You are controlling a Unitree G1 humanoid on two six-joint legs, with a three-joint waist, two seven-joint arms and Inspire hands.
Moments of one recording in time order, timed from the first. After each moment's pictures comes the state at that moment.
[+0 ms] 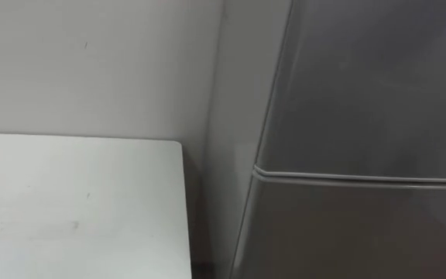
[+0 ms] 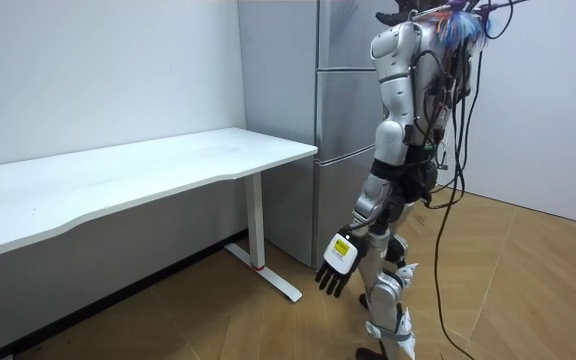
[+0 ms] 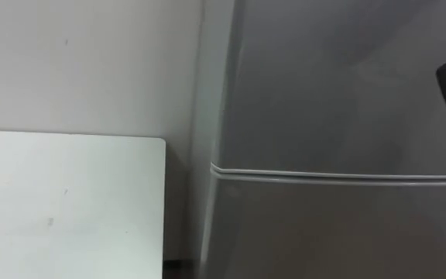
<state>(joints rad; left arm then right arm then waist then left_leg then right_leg) 0.34 0.20 0.15 1.08 0.12 -0.04 0.20 0.02 -0.50 -0.44 -0.60 0.27 -0.13 -0.35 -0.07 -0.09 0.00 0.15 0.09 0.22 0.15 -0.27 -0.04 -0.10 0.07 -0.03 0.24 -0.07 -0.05</state>
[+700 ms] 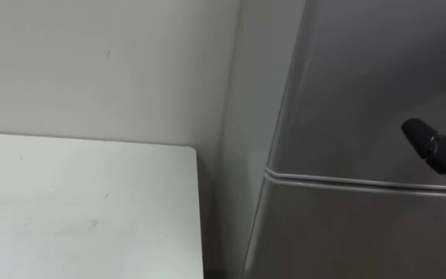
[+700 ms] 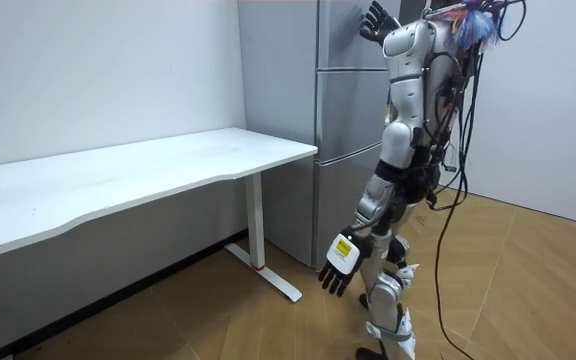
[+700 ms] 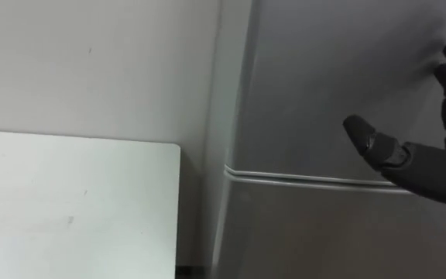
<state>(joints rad) 0.30 0.22 0.09 1.08 0.15 0.02 0.16 -0.07 -0.42 -0.28 -0.32 0.46 -0.21 -0.10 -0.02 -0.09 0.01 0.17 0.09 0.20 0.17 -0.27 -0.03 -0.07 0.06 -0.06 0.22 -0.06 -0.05</state>
